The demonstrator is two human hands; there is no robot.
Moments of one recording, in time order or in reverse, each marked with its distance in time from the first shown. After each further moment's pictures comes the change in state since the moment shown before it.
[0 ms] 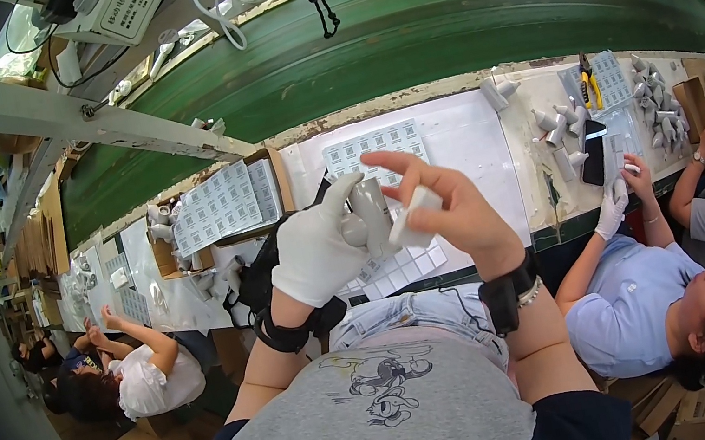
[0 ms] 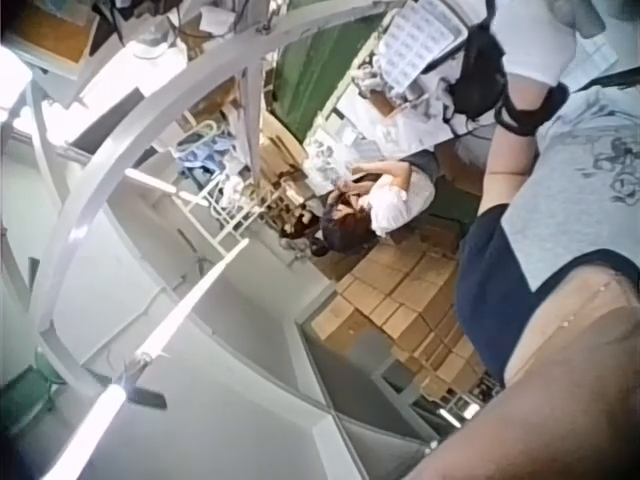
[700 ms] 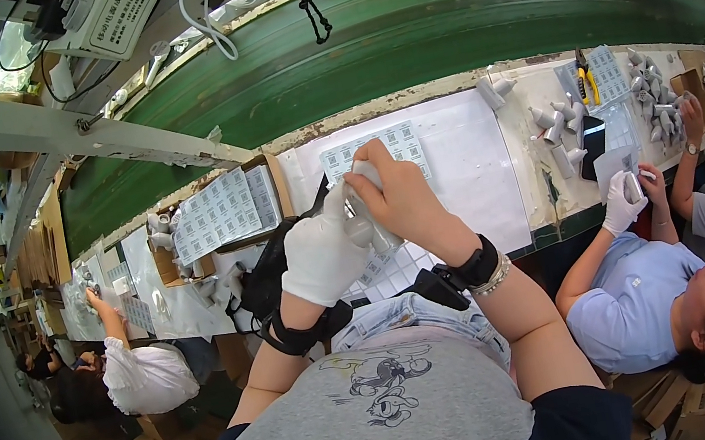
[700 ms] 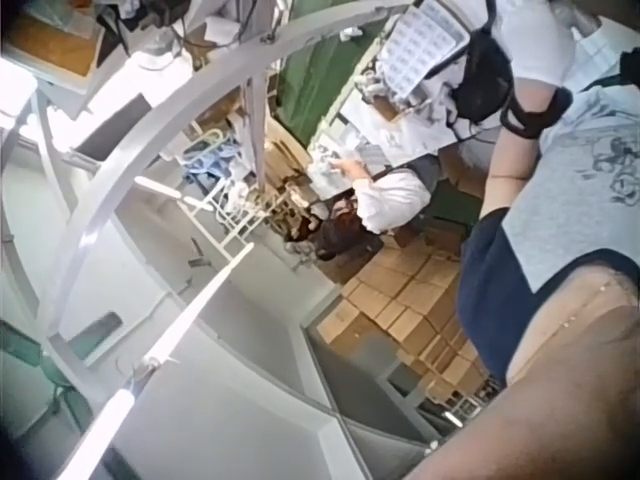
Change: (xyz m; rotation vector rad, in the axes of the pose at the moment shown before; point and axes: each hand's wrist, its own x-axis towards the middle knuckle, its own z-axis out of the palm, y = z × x) left_hand 0.001 -0.015 0.025 0.118 0.044 0.017; right_hand 0.036 0.030 0.013 -0.951 0.246 -0.046
